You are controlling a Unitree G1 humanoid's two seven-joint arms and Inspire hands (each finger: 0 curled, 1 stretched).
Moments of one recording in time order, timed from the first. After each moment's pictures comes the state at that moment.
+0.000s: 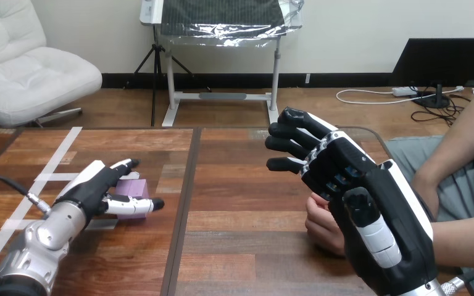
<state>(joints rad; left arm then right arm) -0.56 0.47 -0.13 1.02 0.37 -0.19 -0.20 0.33 -0.15 0.11 -0.37 0.32 -0.34 0.42</state>
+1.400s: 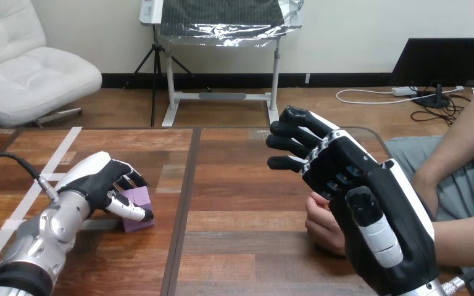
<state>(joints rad) -0.61 0.48 -0.24 1.02 0.53 -0.14 -0.10 0.33 -0.16 0.11 -0.37 0.33 -0.34 0.42</state>
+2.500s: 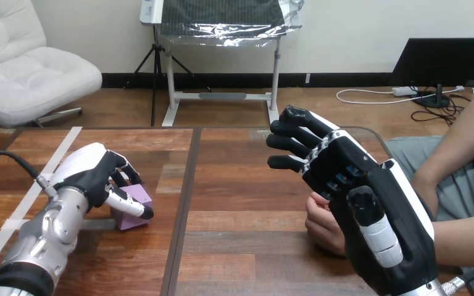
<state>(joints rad) -0.61 0.48 -0.26 1.02 0.55 -0.14 0.02 0.33 -0.16 0.11 -0.37 0.33 -0.34 0.42</state>
